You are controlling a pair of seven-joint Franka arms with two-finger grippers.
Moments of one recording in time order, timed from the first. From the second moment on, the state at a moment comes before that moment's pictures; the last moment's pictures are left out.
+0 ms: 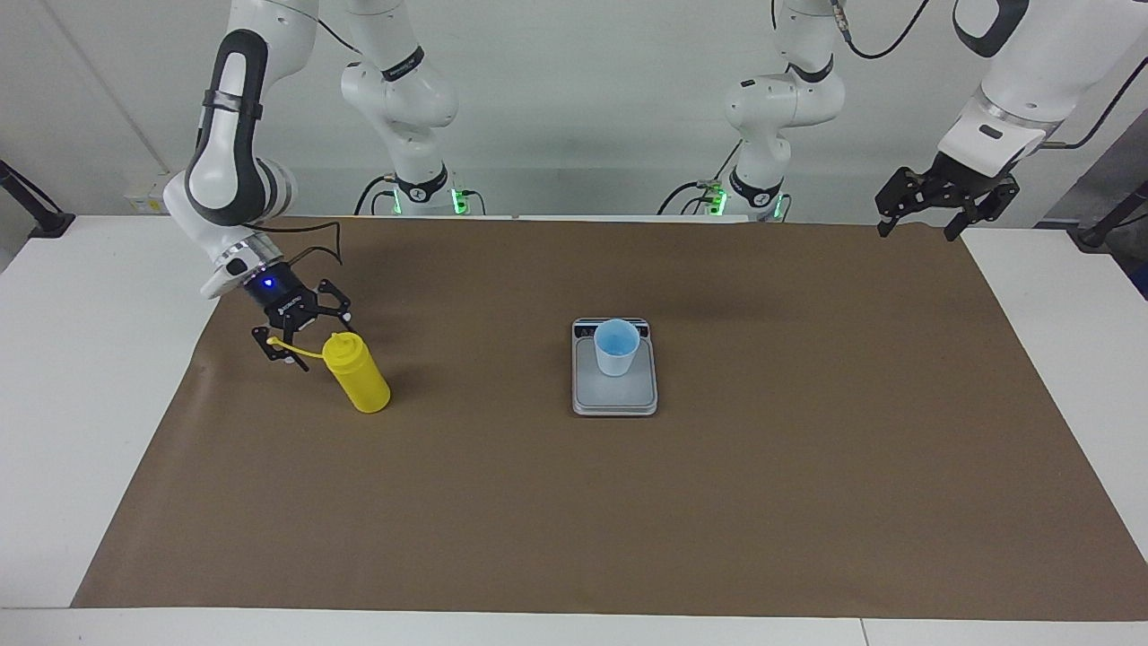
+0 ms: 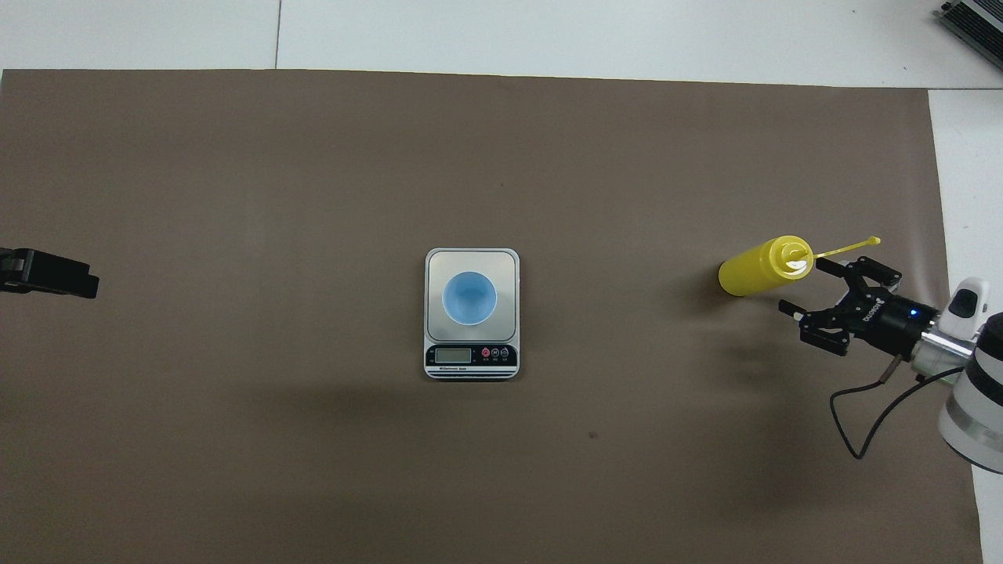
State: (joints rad) left arm 0.09 -0.08 -0.11 -1.63 -0.02 1.52 0.10; right arm -0.30 0.02 0.01 -2.37 1.34 2.30 -2.00
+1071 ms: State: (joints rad) left arm 0.00 -0.08 -0.08 -1.63 -0.02 1.53 0.09; right arm -0.27 0.22 0.01 -2.32 1.70 2.20 -2.32
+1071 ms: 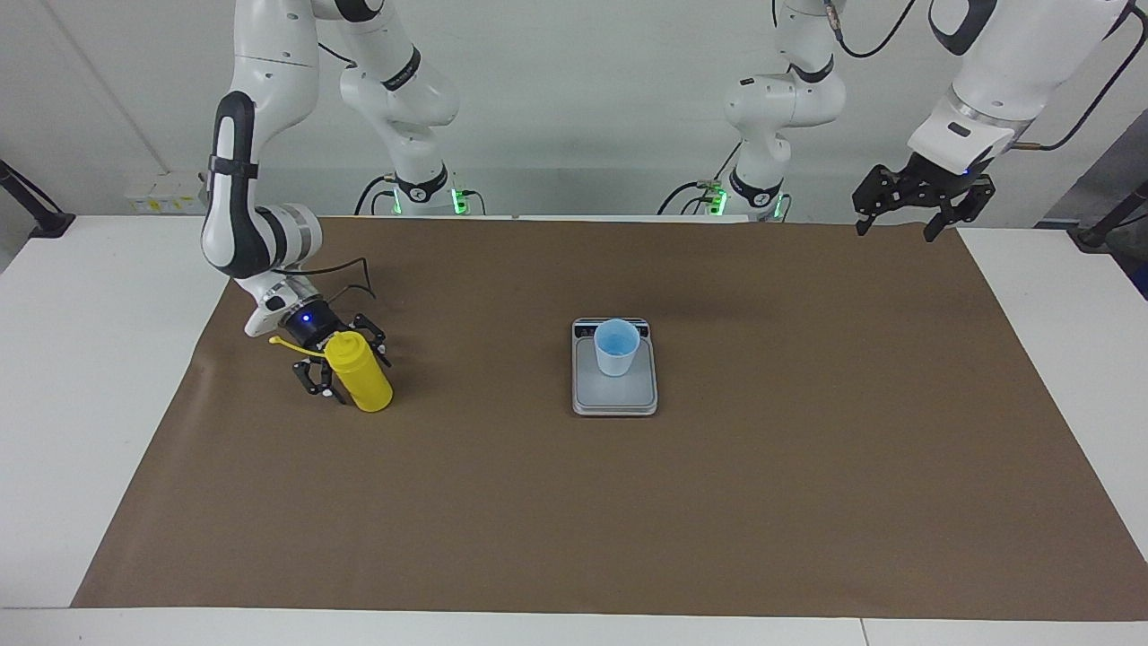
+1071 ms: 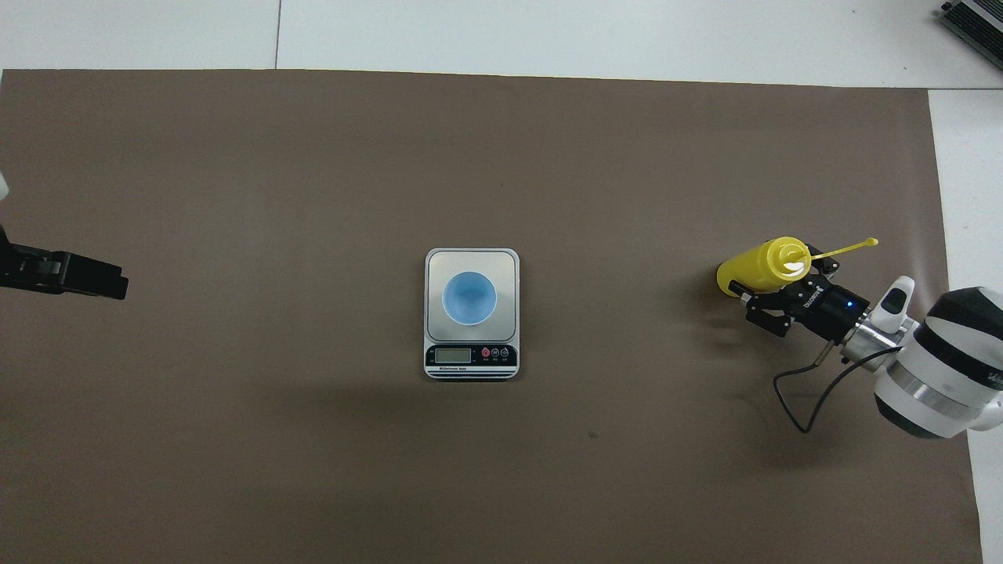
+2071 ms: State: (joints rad) left arm 0.00 -0.08 -0.10 -1.65 -0.02 1.53 0.09; right arm -0.19 0.13 0.01 -2.28 1.61 2.37 -2.23
